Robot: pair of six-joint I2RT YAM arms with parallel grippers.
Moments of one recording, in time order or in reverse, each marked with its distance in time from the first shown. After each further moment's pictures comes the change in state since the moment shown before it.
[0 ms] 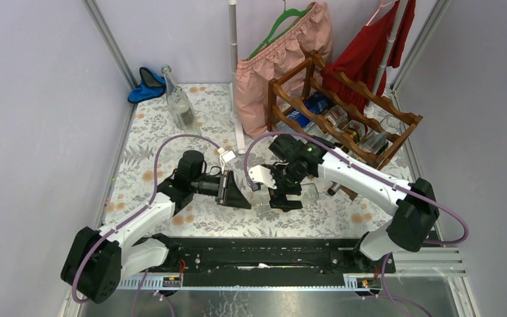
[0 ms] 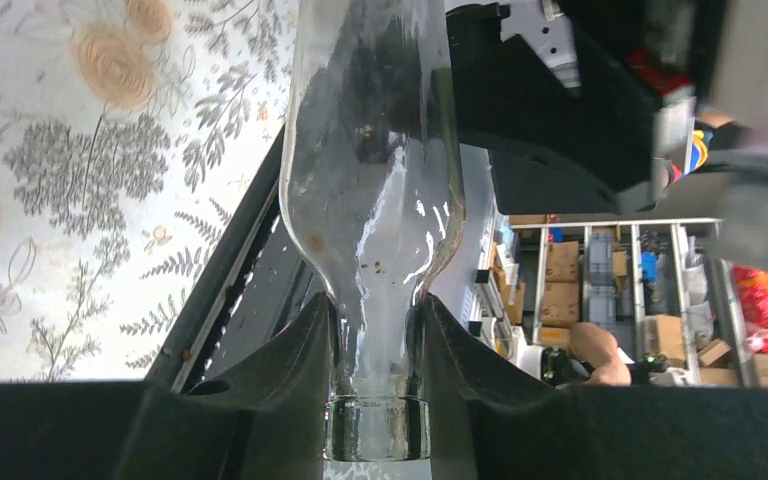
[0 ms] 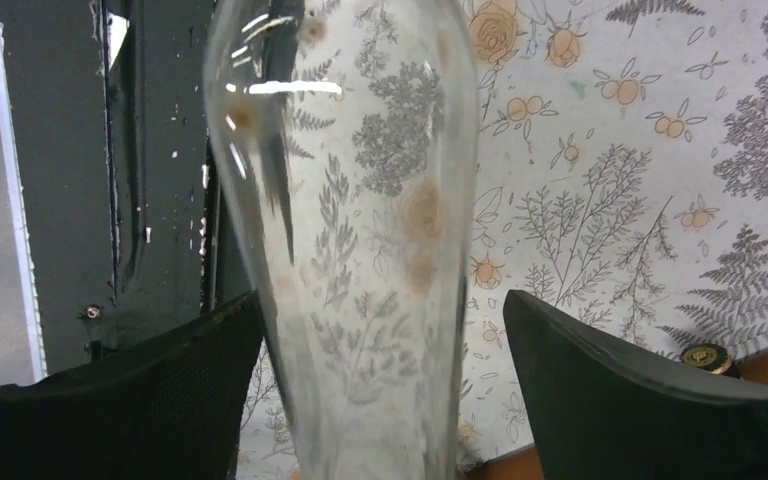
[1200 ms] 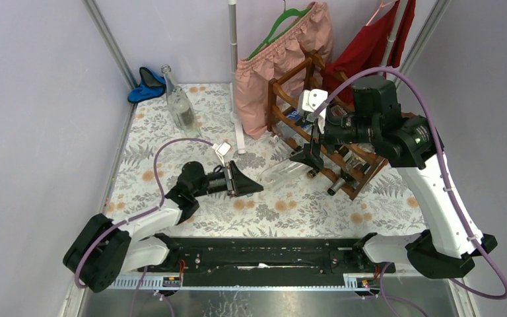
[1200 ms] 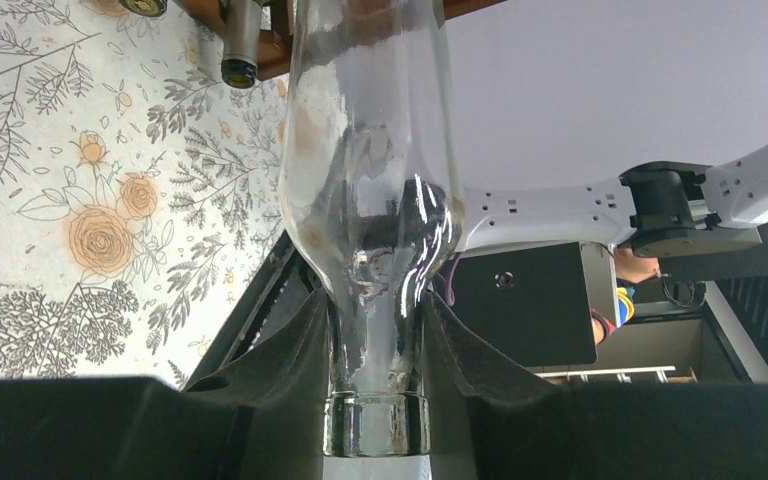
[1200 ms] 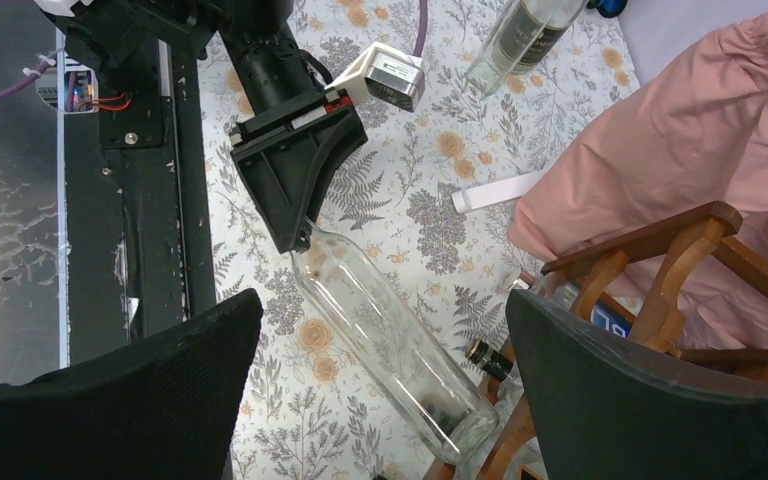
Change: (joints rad) left arm -0.105 0.065 -0.170 0.672 -0.357 -0.462; right arm -0.257 -0.242 0.554 -0.037 -0.210 0.291
